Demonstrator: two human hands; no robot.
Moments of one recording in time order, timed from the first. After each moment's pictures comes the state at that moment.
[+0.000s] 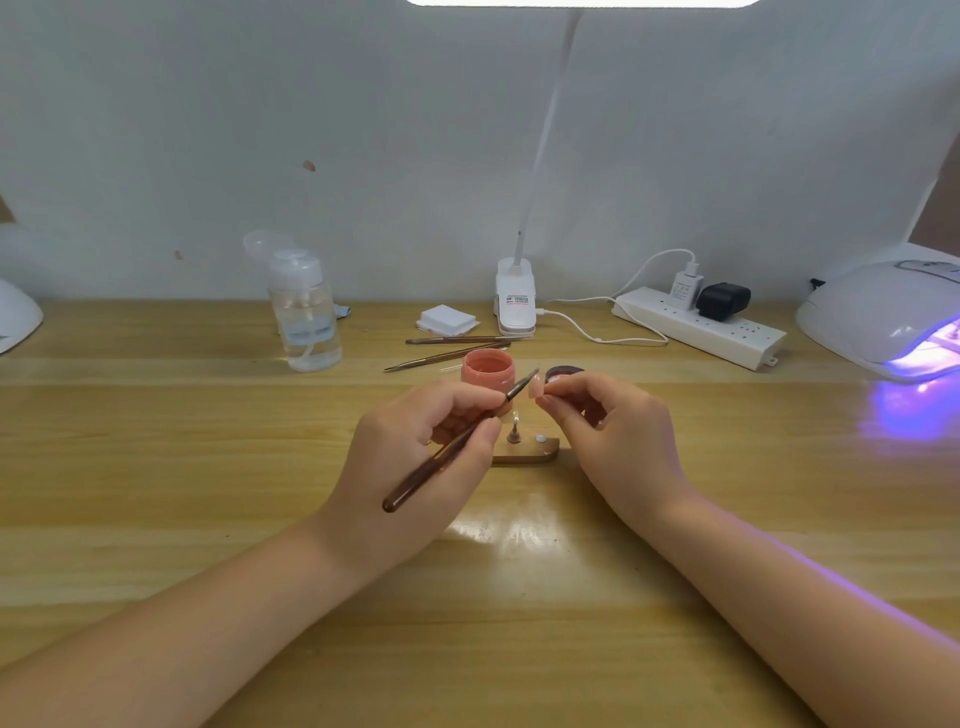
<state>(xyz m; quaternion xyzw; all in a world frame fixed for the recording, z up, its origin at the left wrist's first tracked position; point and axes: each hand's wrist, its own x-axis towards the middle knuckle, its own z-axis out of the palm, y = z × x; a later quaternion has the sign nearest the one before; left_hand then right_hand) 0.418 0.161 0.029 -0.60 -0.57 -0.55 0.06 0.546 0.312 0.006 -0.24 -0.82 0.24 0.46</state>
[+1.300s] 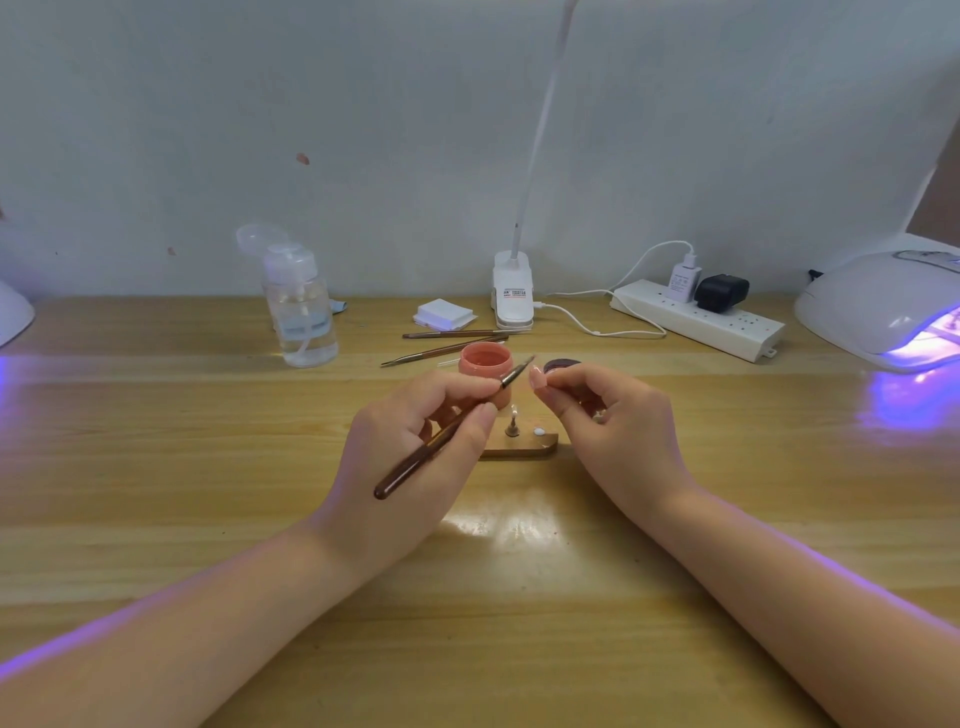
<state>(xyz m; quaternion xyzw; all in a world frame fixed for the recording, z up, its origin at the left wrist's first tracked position) 0.419 0.160 0.026 -0.57 -0.58 -0.58 -0.01 0.547 0.312 0.005 -0.22 -0.81 0.27 0.47</state>
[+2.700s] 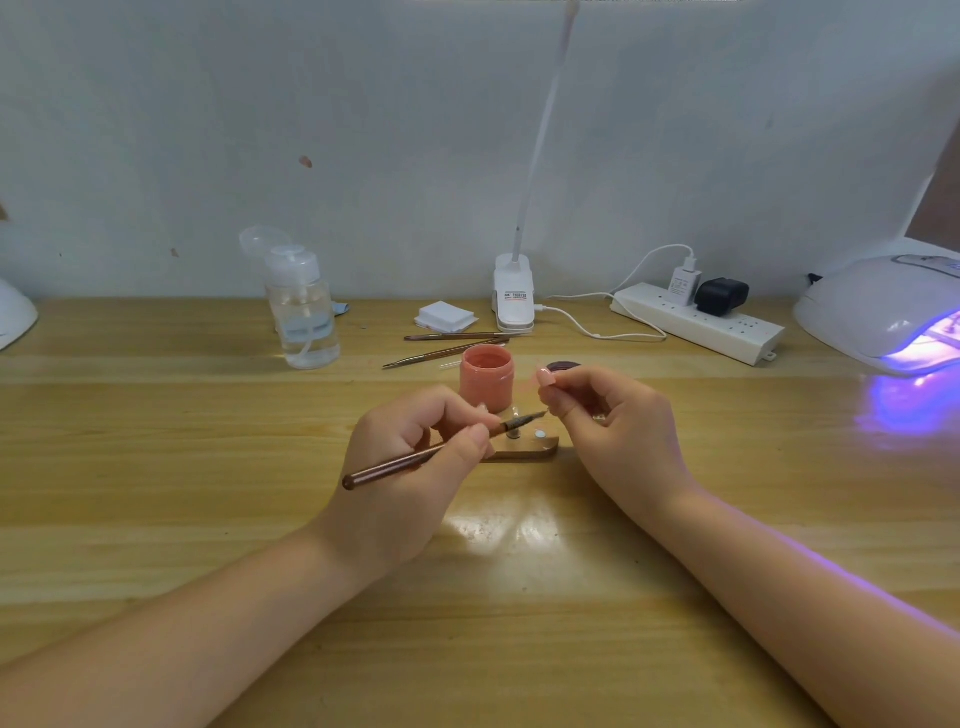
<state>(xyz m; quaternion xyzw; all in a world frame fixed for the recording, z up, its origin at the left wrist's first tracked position) 0.418 0.156 0.025 -0.56 -0.57 -0.59 -0.08 0.548 0.311 0.006 -0.22 -0.80 0.32 0.47</state>
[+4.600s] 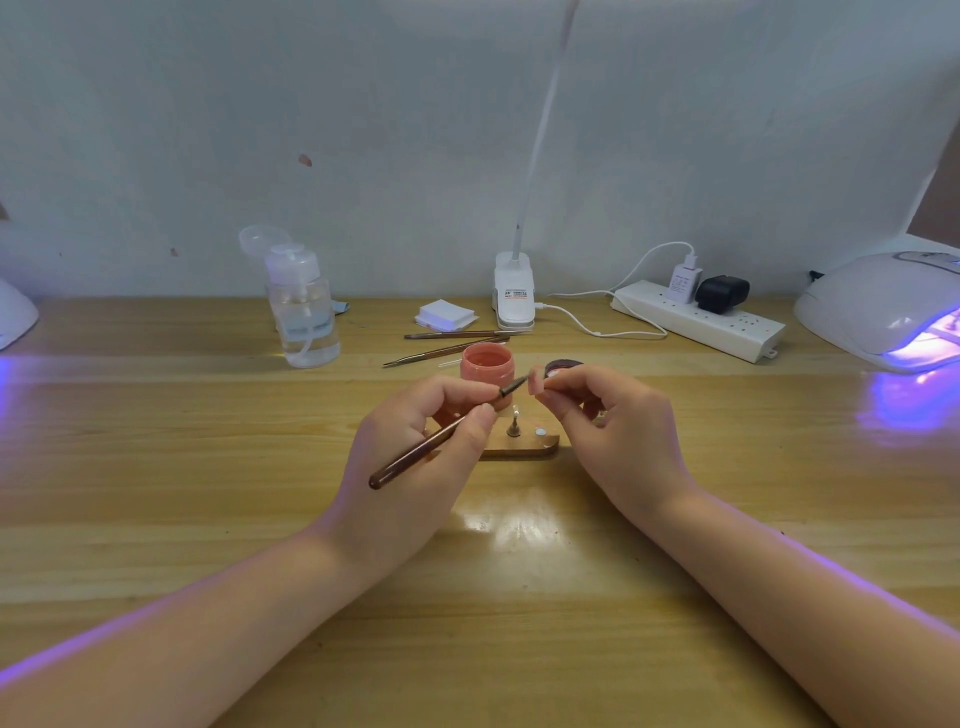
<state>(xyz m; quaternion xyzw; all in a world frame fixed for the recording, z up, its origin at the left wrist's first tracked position) 0.424 0.157 0.027 -0.52 -0.60 -0.60 -0.08 0.549 0.311 0.005 -0.20 -0.83 0.23 0.47</state>
